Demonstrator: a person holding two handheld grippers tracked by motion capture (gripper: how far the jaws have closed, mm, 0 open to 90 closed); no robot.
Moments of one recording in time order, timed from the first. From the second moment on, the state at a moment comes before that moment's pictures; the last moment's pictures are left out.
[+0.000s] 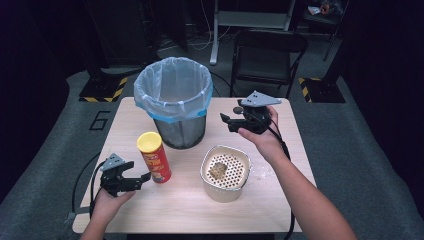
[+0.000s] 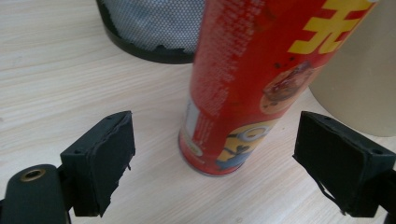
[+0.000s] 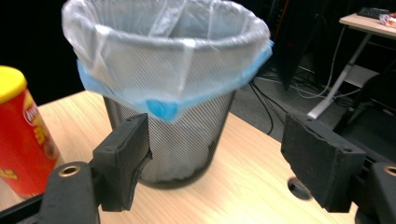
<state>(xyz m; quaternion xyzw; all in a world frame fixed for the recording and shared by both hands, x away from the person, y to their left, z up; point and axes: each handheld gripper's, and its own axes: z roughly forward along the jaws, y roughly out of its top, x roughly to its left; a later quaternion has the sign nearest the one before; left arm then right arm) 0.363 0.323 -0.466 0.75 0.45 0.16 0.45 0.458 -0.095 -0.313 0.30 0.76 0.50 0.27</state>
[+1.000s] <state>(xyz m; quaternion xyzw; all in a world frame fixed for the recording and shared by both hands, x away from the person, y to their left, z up) 0.387 0.292 -0.481 0.74 0.45 0.14 0.47 0.417 -0.185 -0.418 0.41 0.75 0.45 0.27</state>
